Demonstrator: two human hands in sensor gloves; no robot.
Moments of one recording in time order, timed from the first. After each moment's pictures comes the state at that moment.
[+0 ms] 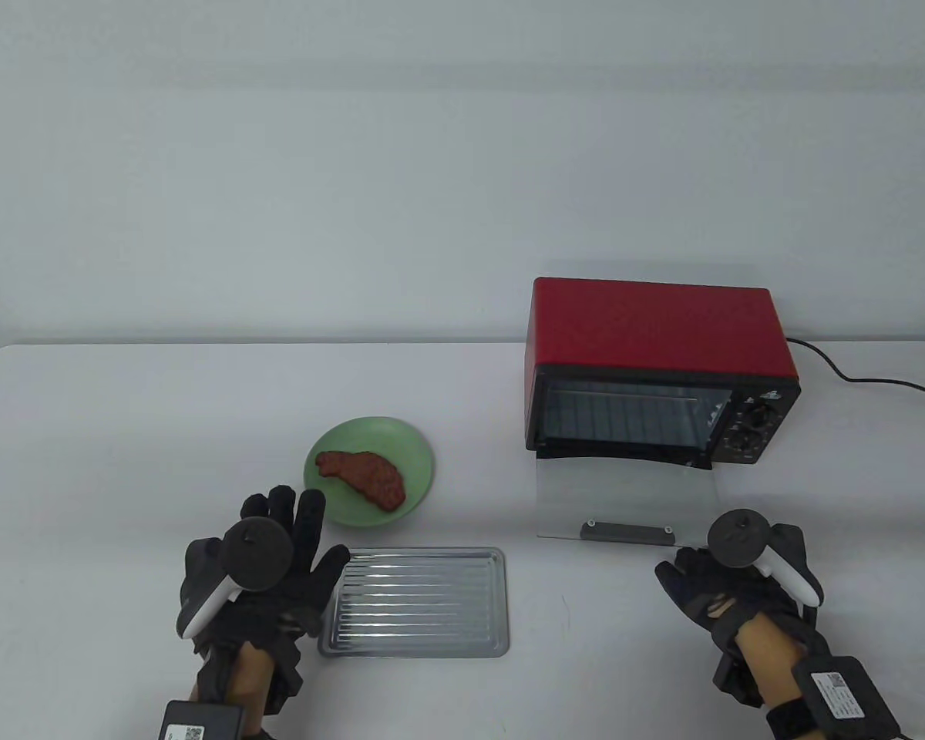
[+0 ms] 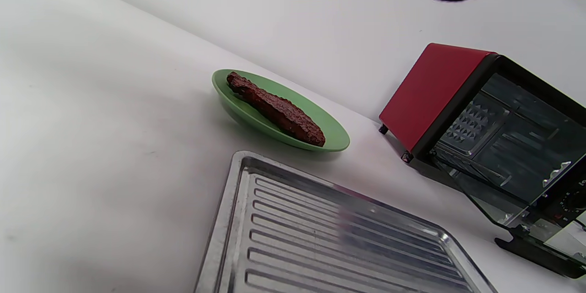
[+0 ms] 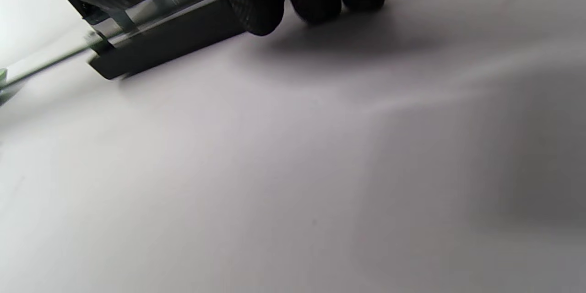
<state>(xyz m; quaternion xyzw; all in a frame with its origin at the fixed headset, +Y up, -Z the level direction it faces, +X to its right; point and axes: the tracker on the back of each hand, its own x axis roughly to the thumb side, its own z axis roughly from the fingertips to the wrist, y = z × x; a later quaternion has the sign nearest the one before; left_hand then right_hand) -0.242 -0.695 -0.324 -0.09 -0.03 0.21 0.97 0.316 -0.744 -0.359 -0.04 0.25 0.95 0.19</state>
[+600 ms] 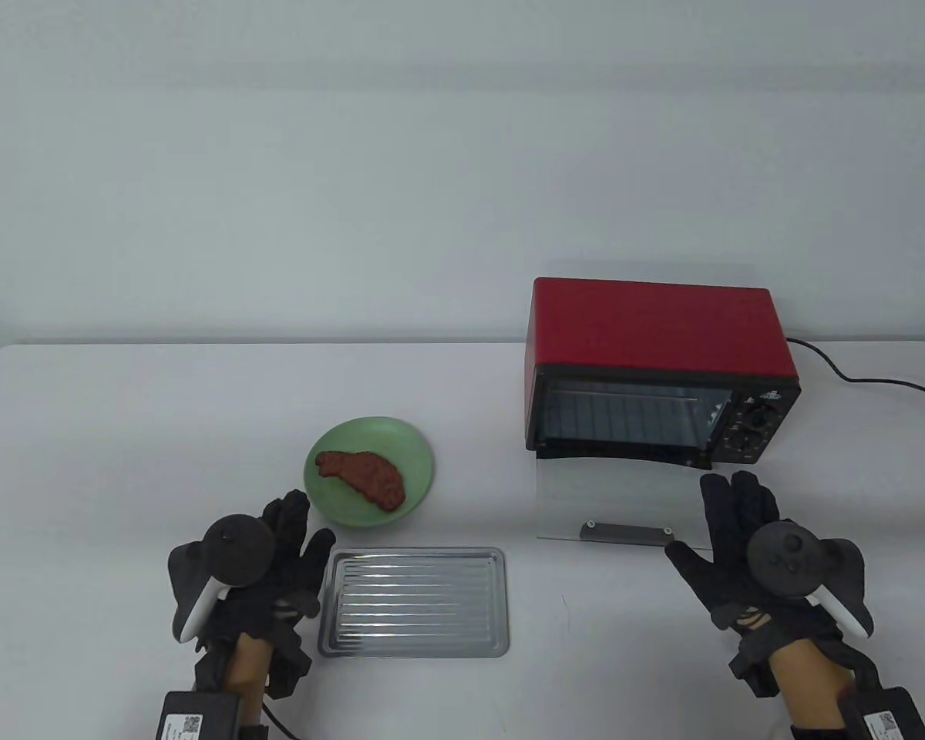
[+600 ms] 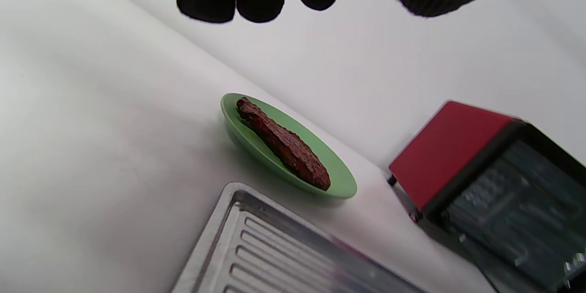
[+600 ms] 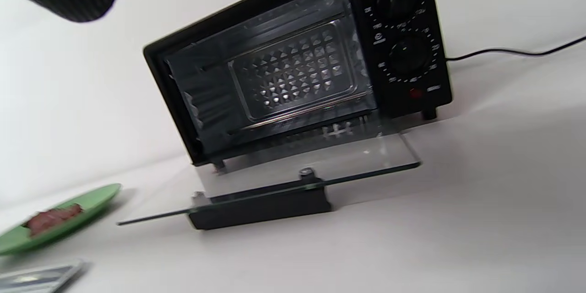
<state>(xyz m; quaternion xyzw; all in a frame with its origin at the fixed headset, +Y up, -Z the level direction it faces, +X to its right) -0.259 -0.706 -0.334 -0.03 0.04 0.31 0.95 0.314 -0.676 -0.326 0.05 -0.01 0.98 0.17</state>
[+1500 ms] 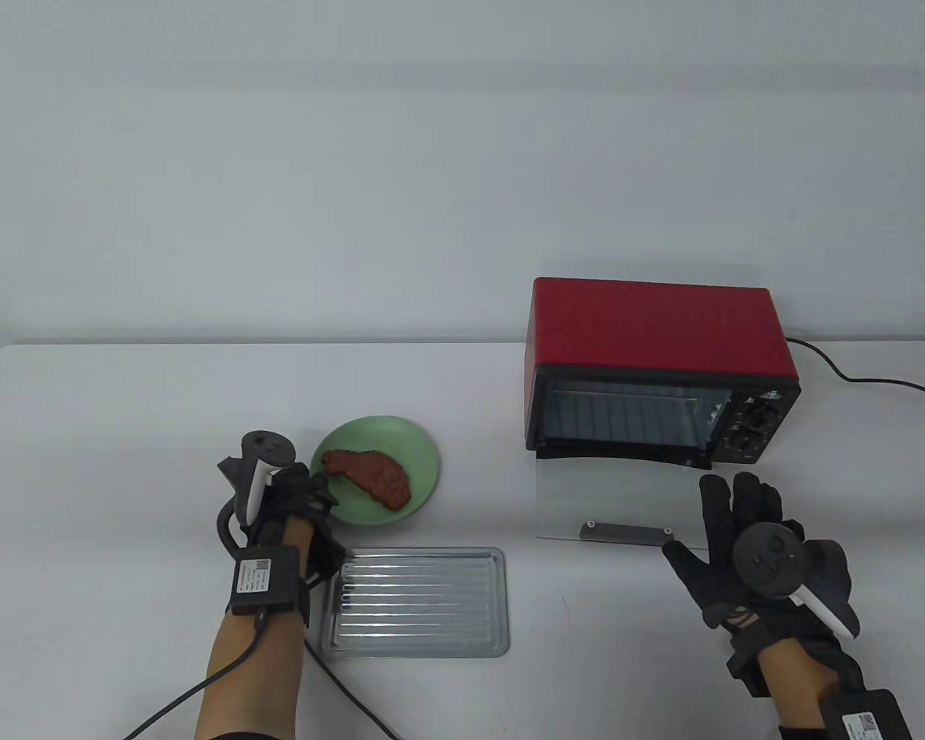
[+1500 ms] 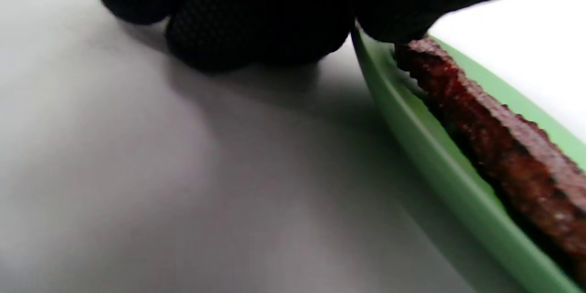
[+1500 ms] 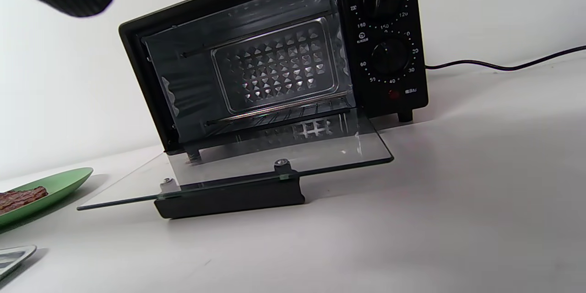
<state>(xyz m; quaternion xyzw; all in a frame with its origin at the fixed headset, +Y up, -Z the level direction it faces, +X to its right) -0.265 -0.778 -0.474 -0.16 0.28 0.27 0.91 0.308 -0.681 -0.328 0.03 -0.01 0.99 0.14</state>
